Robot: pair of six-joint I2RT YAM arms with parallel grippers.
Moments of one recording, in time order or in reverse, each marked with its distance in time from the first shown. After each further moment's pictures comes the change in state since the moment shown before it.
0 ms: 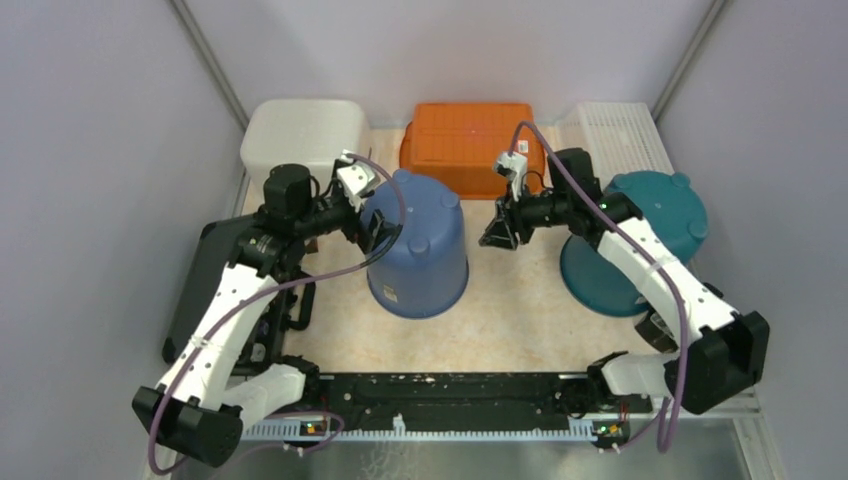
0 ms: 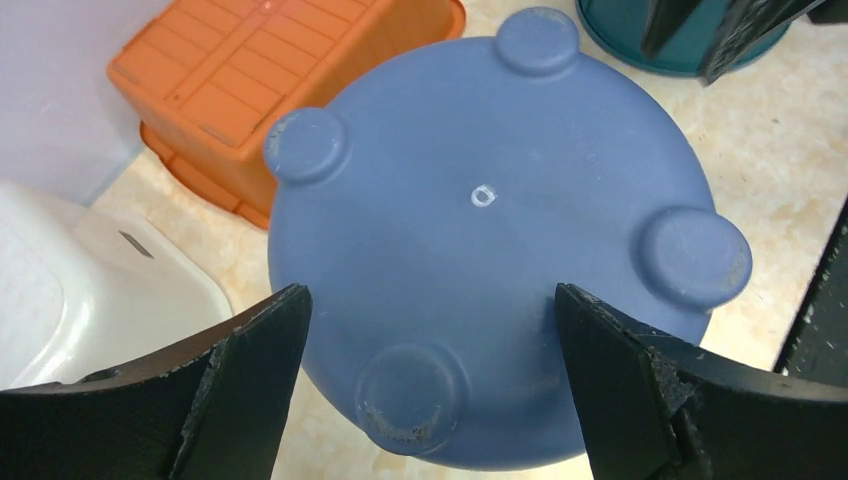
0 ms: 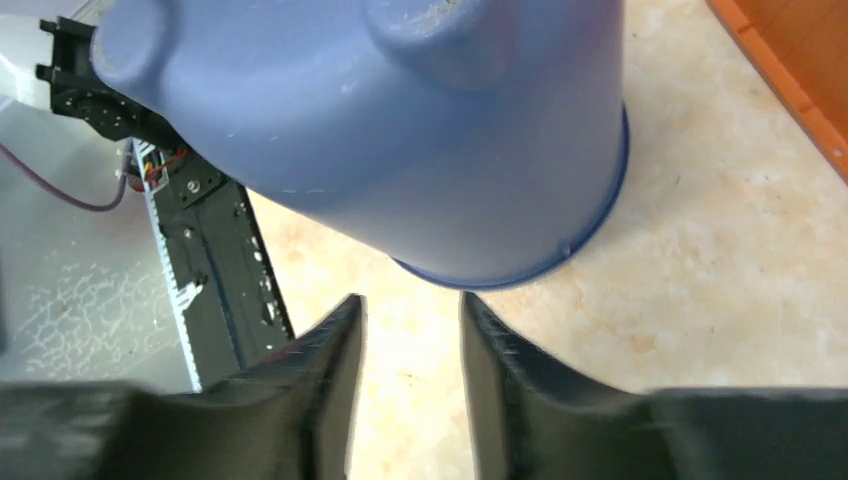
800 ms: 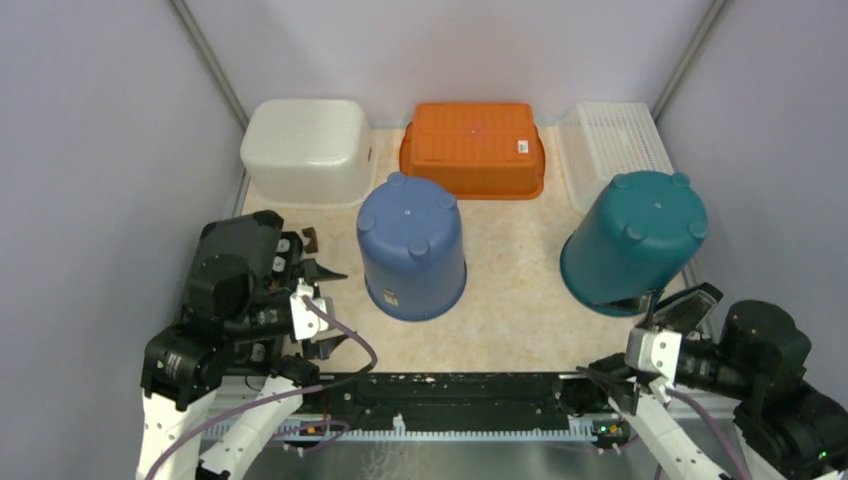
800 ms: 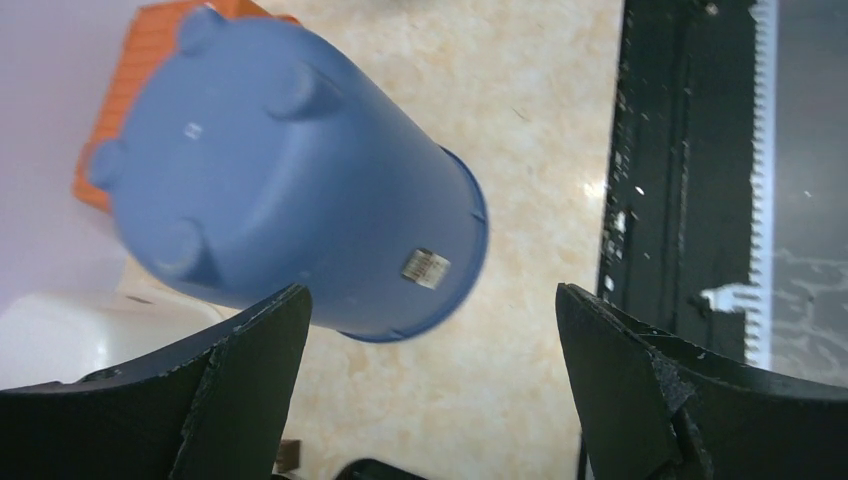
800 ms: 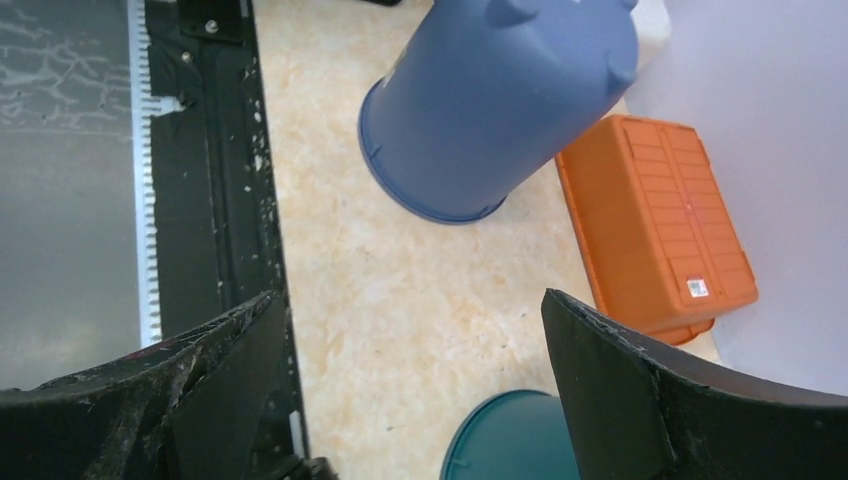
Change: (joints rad) left arm -0.011 -0.437 0.170 -0.753 0.195 0.477; right arm -0.083 -0.842 0.242 -0.824 -0.009 -0.678
